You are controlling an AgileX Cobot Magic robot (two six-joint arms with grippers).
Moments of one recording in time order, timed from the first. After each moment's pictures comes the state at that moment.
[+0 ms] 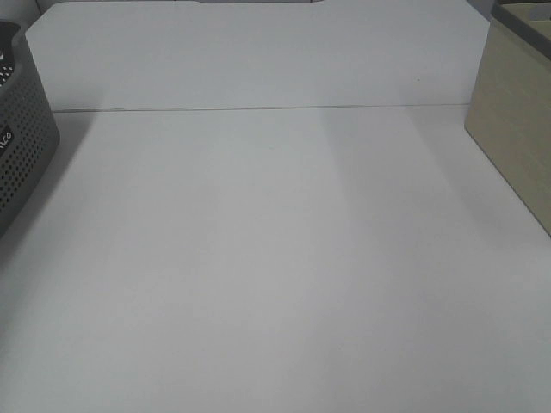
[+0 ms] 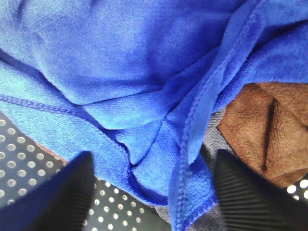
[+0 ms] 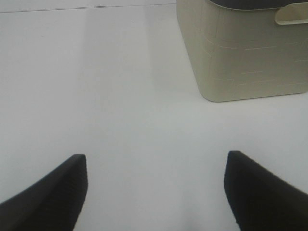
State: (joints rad) left arm 0.33 1.98 -1.51 0.22 0.95 1.00; right arm -0.09 0.00 -0.50 0.06 1.07 -0.06
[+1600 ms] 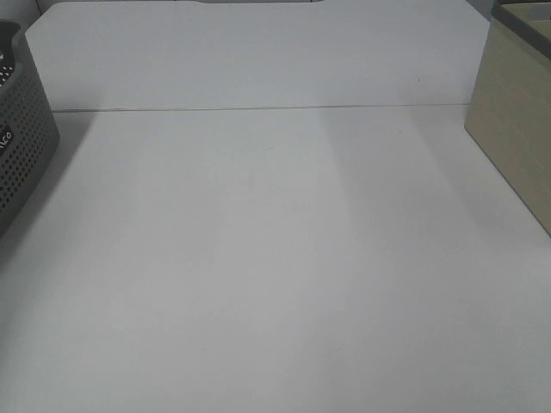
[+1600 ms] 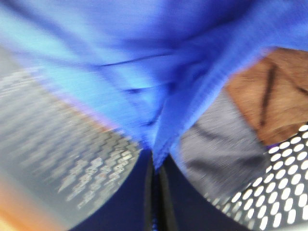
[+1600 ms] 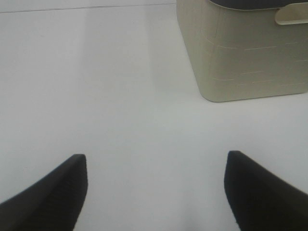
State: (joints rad) left arm 0.33 1.91 -1.66 0.25 1.12 0.97; right arm -0.09 0.00 -0.50 0.06 1.07 -0.06
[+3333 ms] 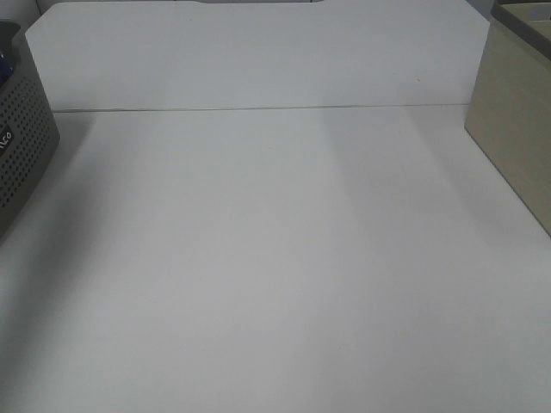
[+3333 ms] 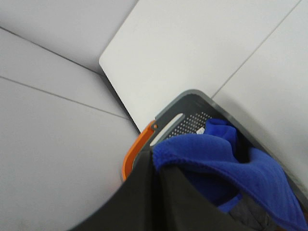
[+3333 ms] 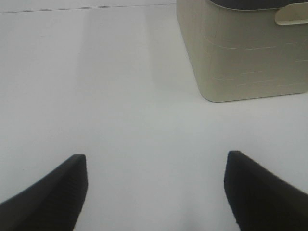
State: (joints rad) left arm 0.12 1.51 -2.04 -0.12 1.16 0.97; right arm -0.09 0.00 -0.50 0.06 1.07 -0.06
